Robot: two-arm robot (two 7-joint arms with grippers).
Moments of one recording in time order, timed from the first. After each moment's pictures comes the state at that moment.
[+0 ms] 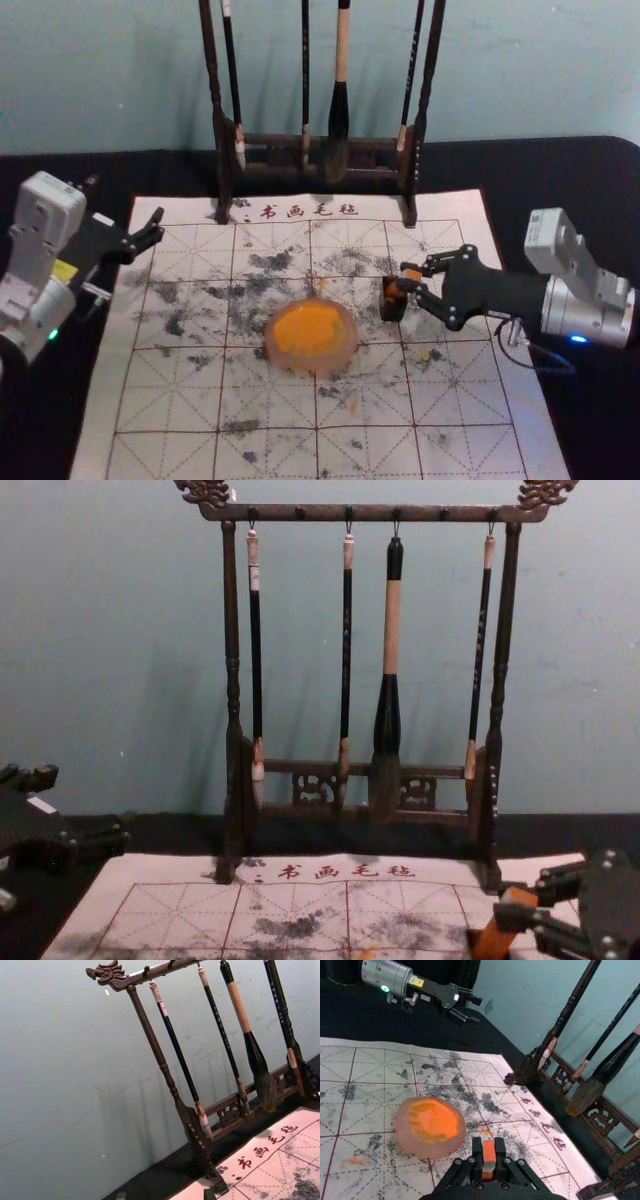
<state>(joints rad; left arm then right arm) -0.20 0.60 0.45 -1.41 -0.25 -0.12 0.03 0.40 0.56 -0.54 -1.16 0.31 -0.37 0.84</state>
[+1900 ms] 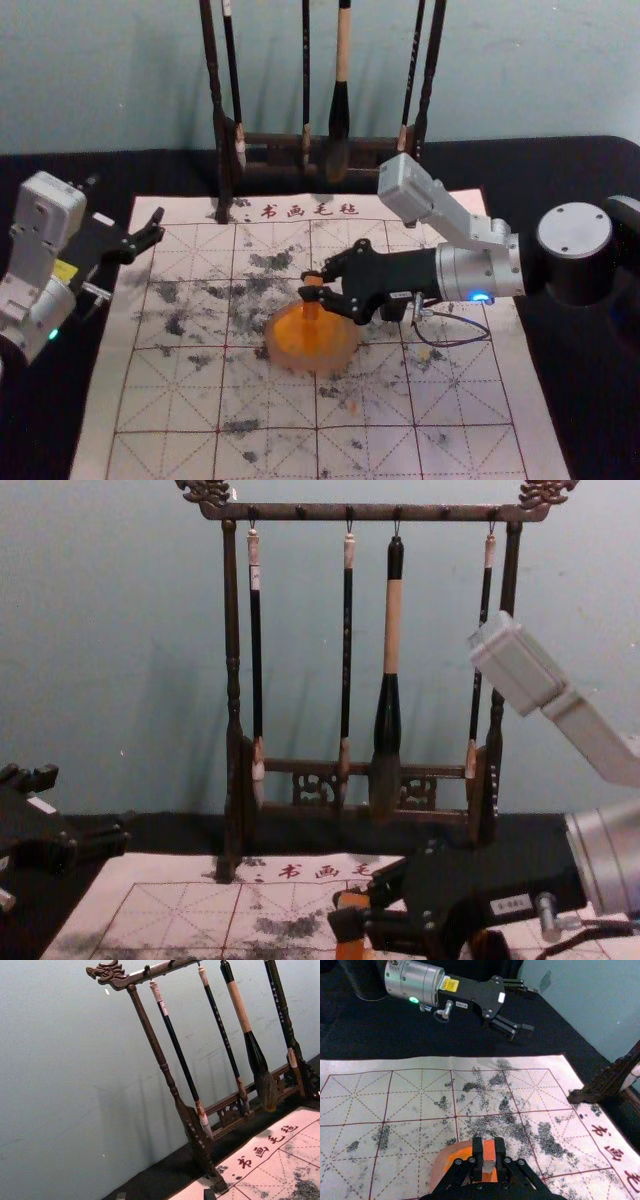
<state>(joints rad) -0.20 0.60 0.45 -1.41 -0.25 -0.12 0.03 0.63 0.45 -0.78 -1.17 0.33 0.02 0.89</state>
